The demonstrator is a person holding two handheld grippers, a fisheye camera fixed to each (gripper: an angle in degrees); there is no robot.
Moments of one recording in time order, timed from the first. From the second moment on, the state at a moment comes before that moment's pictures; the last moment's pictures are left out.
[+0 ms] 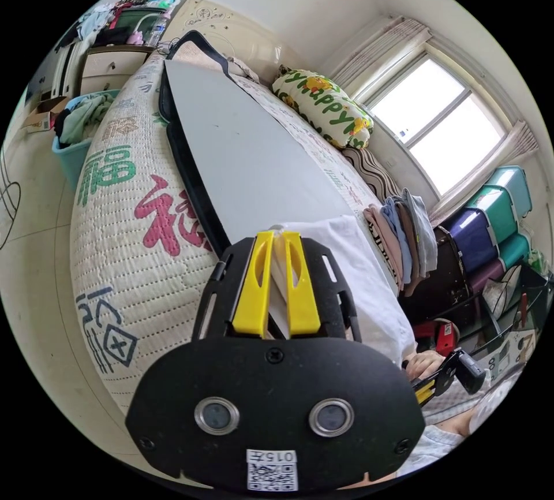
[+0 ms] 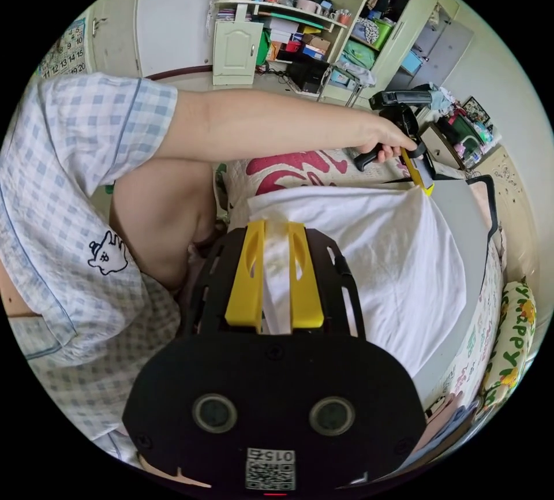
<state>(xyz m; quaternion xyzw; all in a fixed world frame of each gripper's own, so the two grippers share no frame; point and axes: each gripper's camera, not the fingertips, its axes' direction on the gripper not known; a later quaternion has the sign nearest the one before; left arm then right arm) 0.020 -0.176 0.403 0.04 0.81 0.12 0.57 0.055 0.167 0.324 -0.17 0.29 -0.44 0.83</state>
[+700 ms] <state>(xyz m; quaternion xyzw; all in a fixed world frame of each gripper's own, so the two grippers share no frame) 0.028 -0.165 0.383 0.04 0.79 0.12 0.60 0.065 0.156 0.350 -0.16 0.21 -0.41 0.87</state>
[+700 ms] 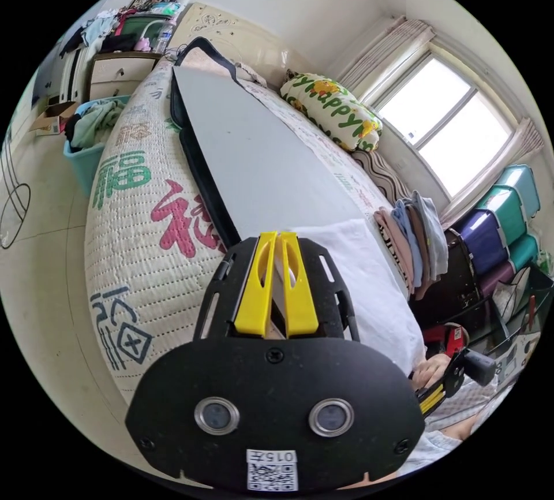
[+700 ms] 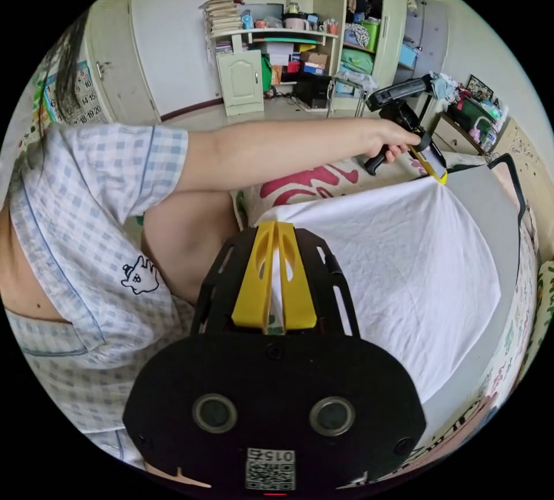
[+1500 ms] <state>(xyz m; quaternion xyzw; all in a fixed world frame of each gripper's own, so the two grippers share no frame) 0.017 -0.176 0.363 0.07 0.78 0.15 0.61 -0.005 0.197 0.353 -0.05 0.41 -0.53 0.74</state>
